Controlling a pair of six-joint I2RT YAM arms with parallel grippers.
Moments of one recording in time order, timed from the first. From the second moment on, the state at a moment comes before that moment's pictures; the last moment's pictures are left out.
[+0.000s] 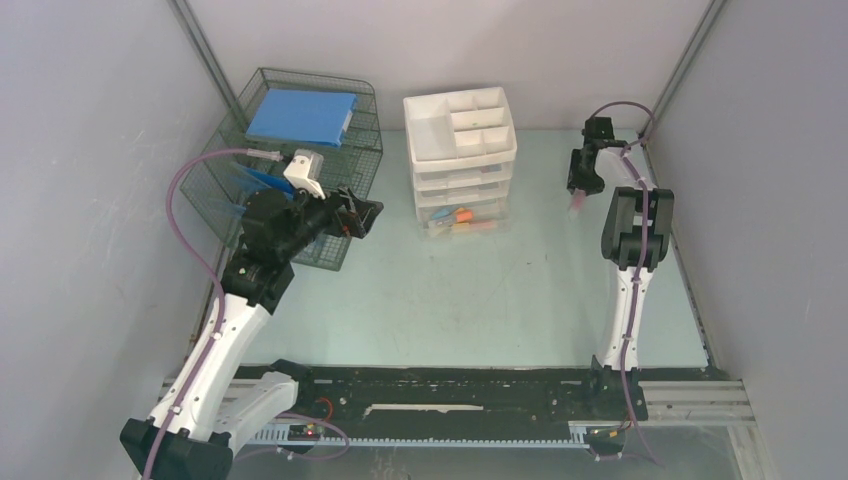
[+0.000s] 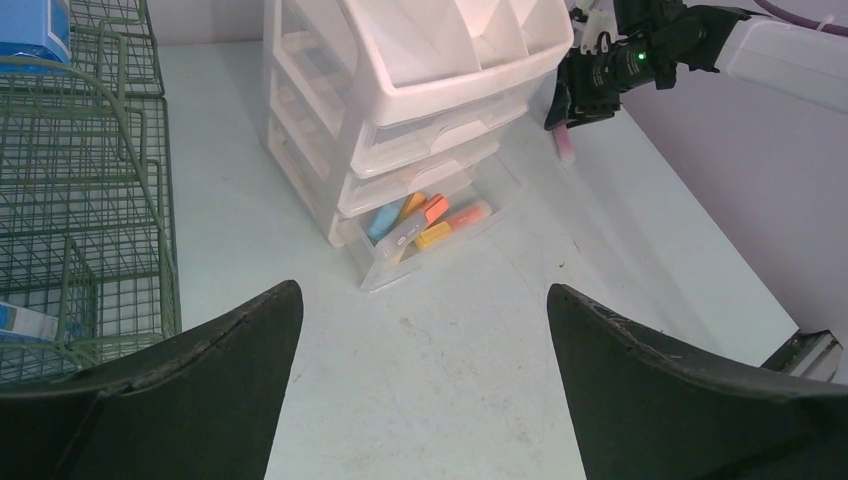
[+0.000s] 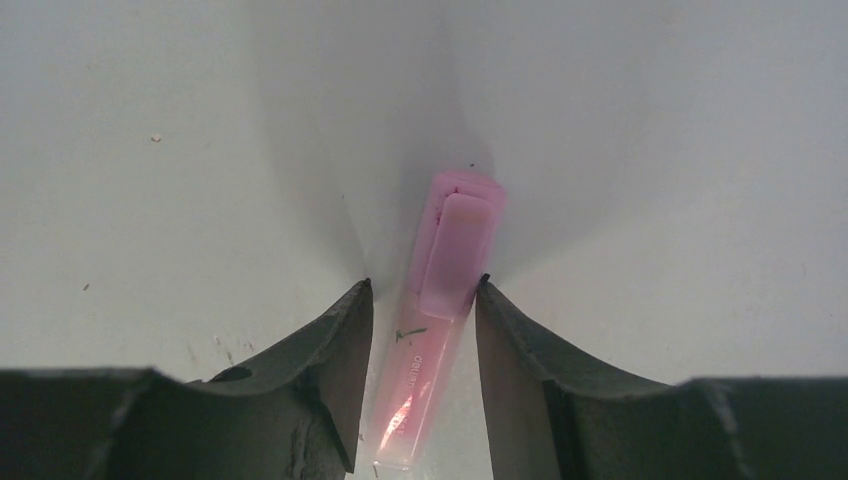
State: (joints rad) left arm -0.28 0.89 0.93 -0.20 0.29 -0.29; right arm -0.08 2.38 1.98 -0.65 0.10 0.08
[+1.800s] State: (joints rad) left arm -0.63 0.92 0.71 0.25 0.56 -0.52; right arm -0.16 1.22 1.00 -0.36 -0.78 0.33
